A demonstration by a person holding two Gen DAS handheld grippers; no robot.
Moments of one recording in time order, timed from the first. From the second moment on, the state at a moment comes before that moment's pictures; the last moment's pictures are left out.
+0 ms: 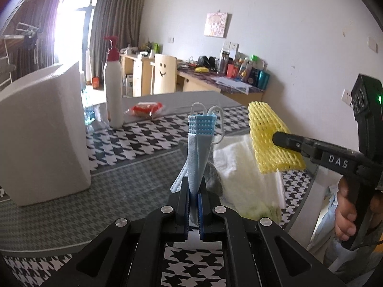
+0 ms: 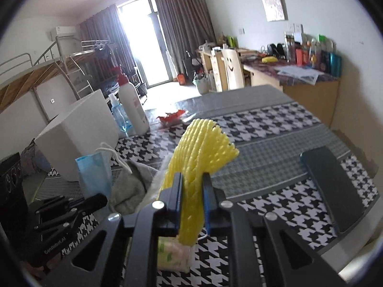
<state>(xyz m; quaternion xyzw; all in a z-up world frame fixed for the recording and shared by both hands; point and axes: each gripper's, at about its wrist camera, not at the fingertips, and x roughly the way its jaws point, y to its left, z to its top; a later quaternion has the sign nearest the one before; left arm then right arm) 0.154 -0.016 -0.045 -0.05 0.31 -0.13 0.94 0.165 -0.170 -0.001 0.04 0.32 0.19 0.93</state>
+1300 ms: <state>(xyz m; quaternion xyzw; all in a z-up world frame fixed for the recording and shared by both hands) 0.145 0.018 -0.048 -0.05 0.32 -0.10 0.94 0.156 -0.152 -0.038 -0.05 0.36 0.22 0.91</state>
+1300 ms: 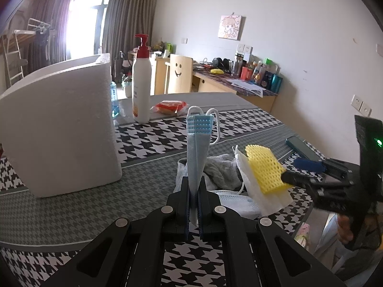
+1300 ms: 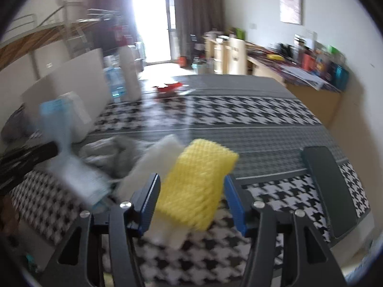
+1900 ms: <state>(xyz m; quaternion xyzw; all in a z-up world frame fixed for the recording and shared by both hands) 0.127 0.032 -0.048 -0.07 0.32 -0.10 0.94 0.086 -0.154 -0.042 -0.07 0.37 0.31 0.87</state>
